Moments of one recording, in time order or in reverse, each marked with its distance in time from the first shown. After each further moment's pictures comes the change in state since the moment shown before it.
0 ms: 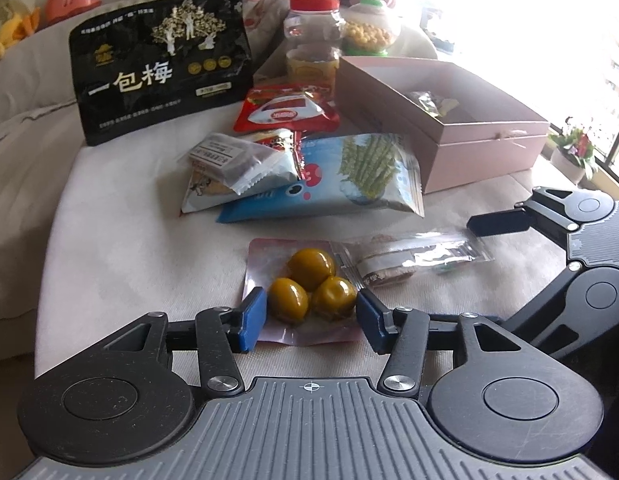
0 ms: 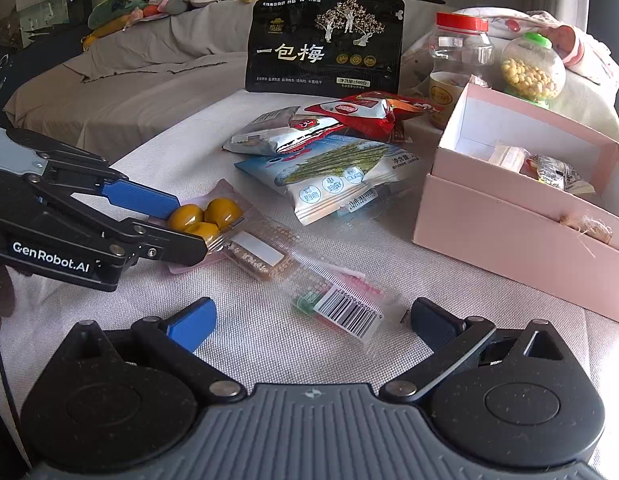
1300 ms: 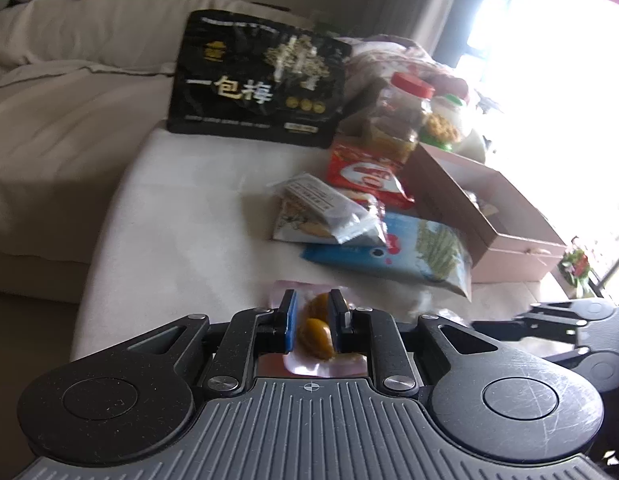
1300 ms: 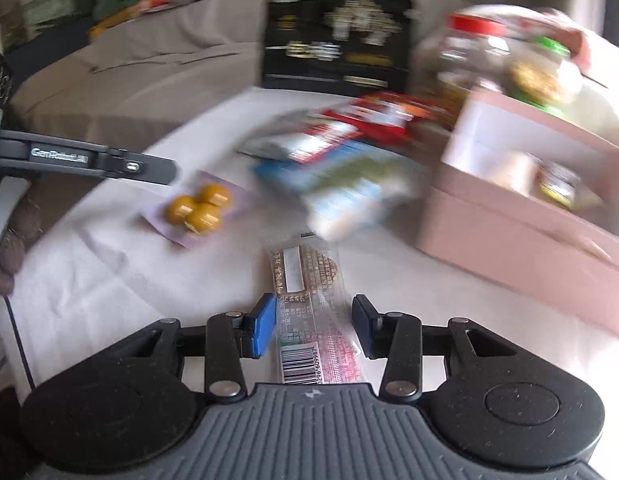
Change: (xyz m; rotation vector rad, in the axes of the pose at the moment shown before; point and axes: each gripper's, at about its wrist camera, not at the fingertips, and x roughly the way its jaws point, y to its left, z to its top) left arm -0.031 0.073 -0.008 -0.298 -0.147 -0.050; right arm -0.016 -0.006 0.009 0.009 0.044 0.003
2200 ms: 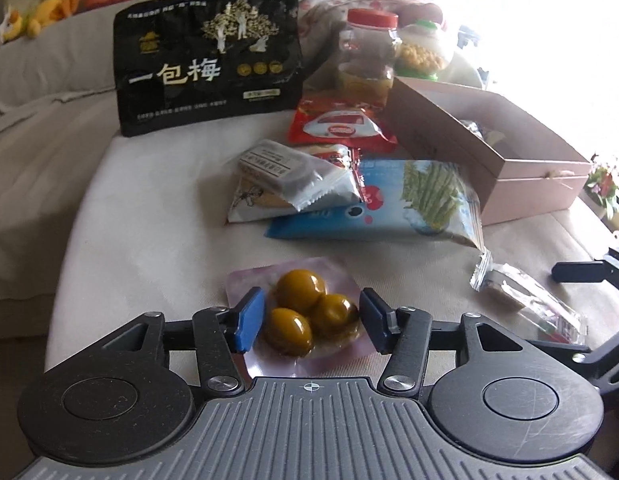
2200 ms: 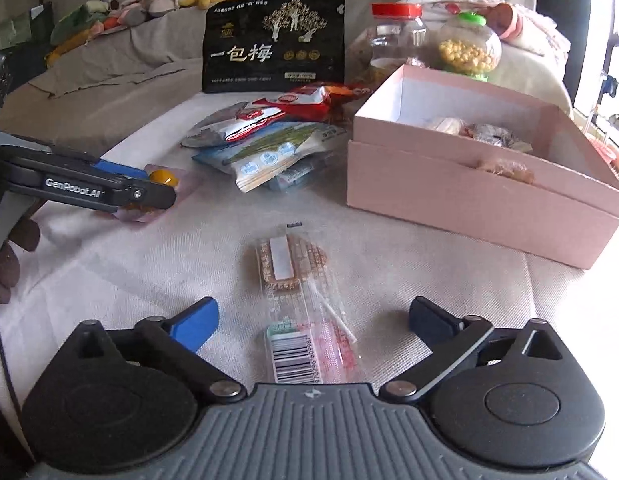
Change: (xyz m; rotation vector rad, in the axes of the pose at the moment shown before) left arm 0.043 -0.045 -0.005 0.208 0.087 0.110; right arm -0.002 -0.016 -0.029 0.079 -0.036 -0.087
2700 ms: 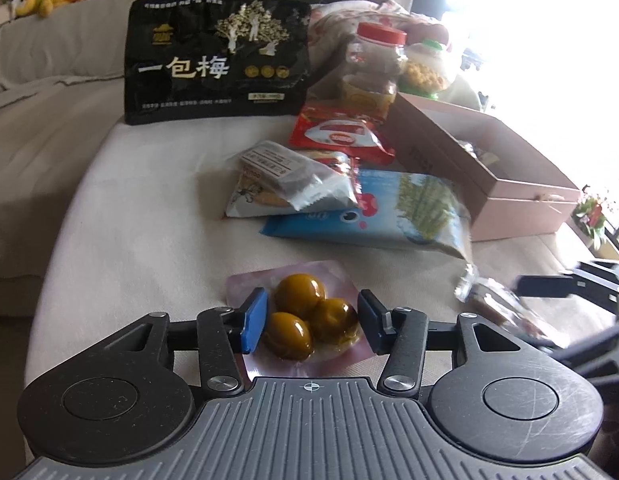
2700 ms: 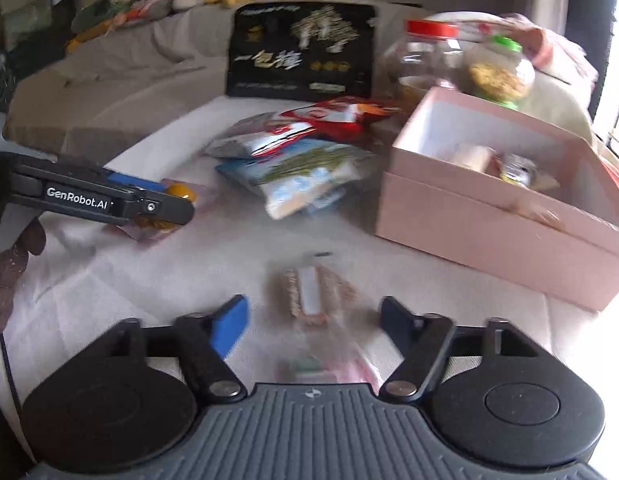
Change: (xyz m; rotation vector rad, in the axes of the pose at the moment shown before) left arm -0.008 0.005 -0.008 -0.084 -0.032 -0.051; right arm 0.007 0.018 0.018 -0.086 -0.012 0.020
